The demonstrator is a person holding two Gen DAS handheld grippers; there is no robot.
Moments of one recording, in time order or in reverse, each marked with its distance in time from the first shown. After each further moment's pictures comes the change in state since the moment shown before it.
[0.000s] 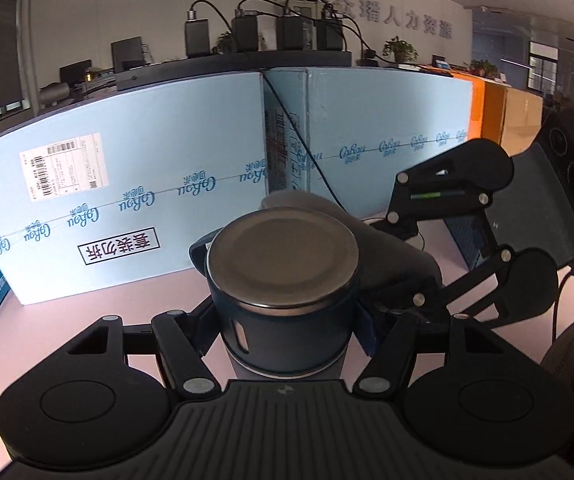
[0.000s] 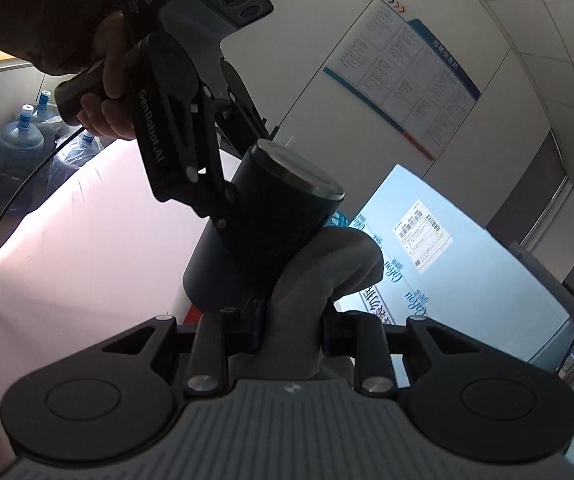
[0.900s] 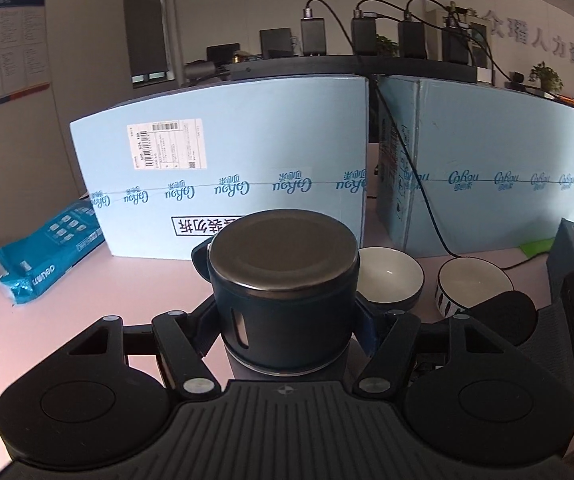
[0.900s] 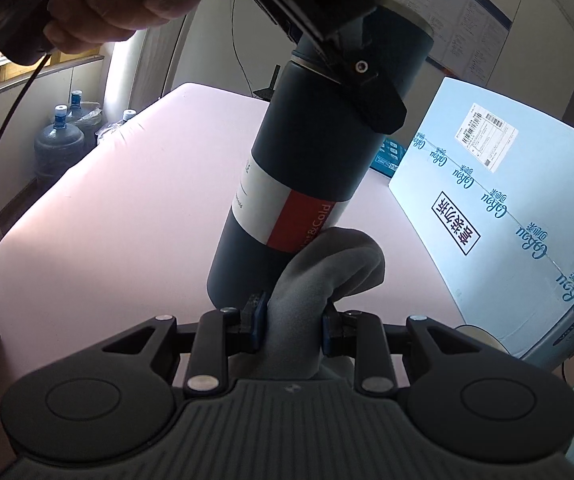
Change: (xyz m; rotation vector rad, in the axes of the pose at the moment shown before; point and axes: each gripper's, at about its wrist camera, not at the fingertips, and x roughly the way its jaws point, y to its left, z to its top) left arm 0.024 -0.063 0.018 -0.213 -0.006 0.433; right arm 0.028 0.012 -0.062 0.192 0.128 0.204
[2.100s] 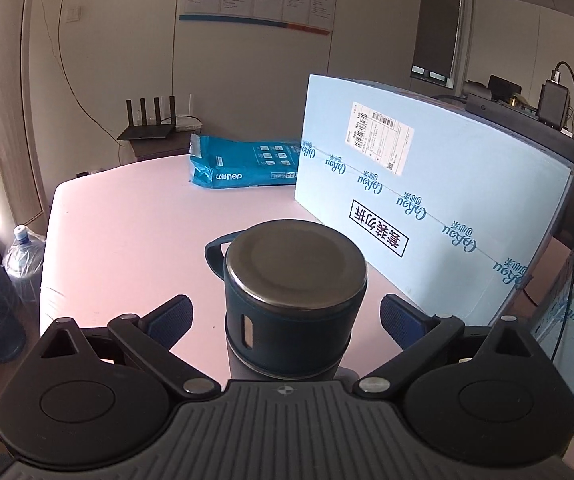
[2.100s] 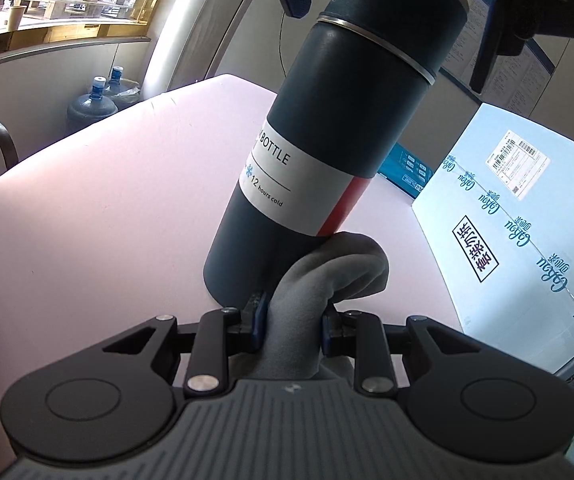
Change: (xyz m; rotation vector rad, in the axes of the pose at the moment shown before) left arm 0.010 -0.066 0.030 -0.643 0.060 0.716; right arm 0.016 -0.008 -0.026 -0.179 -0.052 0.078
